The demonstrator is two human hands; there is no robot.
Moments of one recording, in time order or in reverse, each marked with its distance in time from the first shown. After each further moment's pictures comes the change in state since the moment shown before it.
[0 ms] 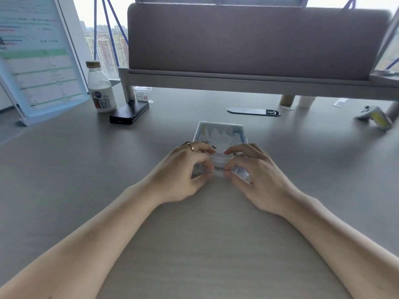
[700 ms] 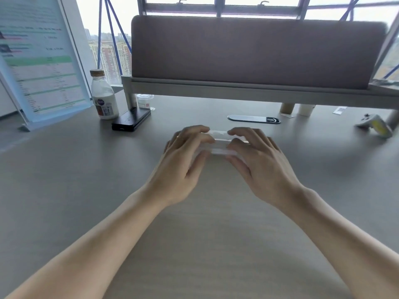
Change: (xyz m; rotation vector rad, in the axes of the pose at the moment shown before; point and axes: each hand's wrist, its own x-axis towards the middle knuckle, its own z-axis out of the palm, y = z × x) left_hand 0.008 0.007 -0.008 0.022 0.338 0.072; right_hand 0.027 -0.007 -0.020 -0.277 0.189 -0.134
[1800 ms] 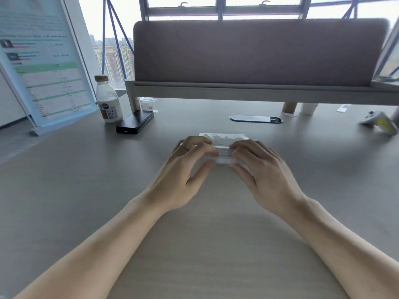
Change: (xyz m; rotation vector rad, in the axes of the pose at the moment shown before) left_hand -0.008 0.004 0.000 -0.039 -0.069 0.021; right_hand -0.017 -0.001 0.005 0.121 0.064 -0.035
